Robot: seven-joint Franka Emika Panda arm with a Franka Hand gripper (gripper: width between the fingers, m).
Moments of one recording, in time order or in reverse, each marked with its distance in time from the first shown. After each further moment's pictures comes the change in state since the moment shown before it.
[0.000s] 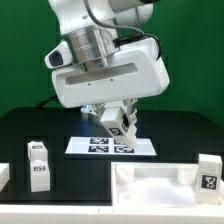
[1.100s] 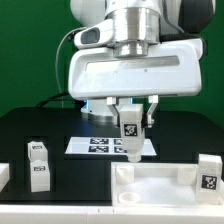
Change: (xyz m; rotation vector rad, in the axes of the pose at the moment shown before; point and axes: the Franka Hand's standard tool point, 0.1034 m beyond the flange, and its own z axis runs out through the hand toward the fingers) arm 0.040 -0.053 -0.007 -0.114 0.369 -0.401
